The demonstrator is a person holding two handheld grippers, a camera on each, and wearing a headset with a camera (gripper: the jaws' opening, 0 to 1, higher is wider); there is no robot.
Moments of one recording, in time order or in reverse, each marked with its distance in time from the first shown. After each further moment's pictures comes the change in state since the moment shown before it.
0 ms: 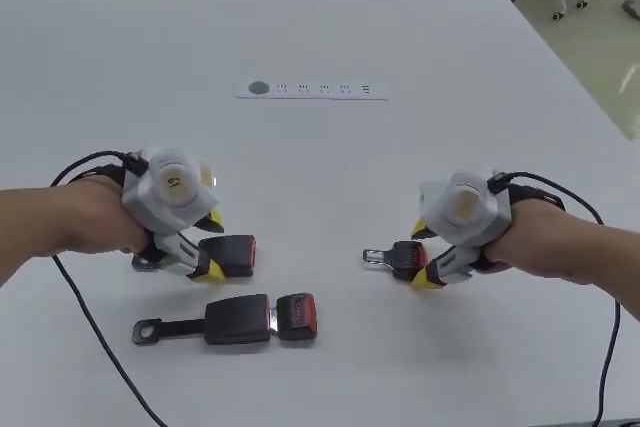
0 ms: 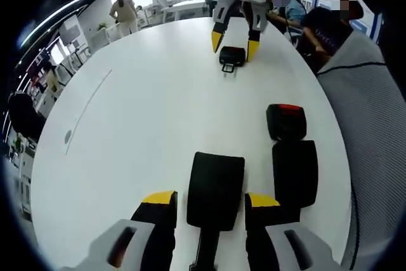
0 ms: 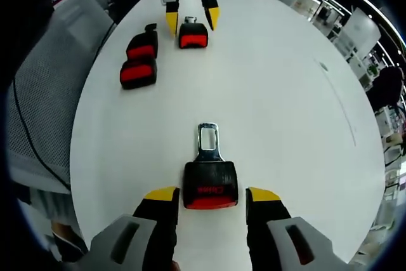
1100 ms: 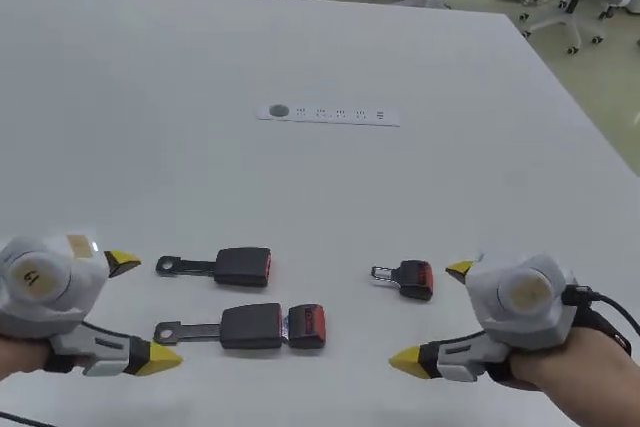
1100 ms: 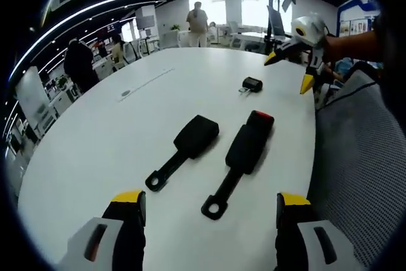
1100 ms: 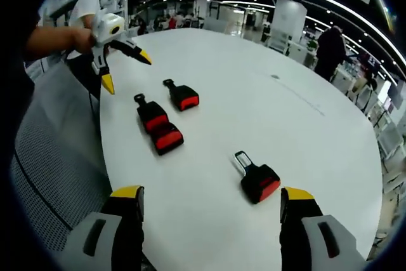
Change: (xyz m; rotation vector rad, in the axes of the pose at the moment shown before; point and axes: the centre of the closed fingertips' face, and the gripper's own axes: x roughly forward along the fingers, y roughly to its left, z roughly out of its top) left arm -0.087 -0.082 -0.065 -0.395 -0.197 0.266; right arm -0.055 0.071 0.041 0.428 -0.315 -0.207
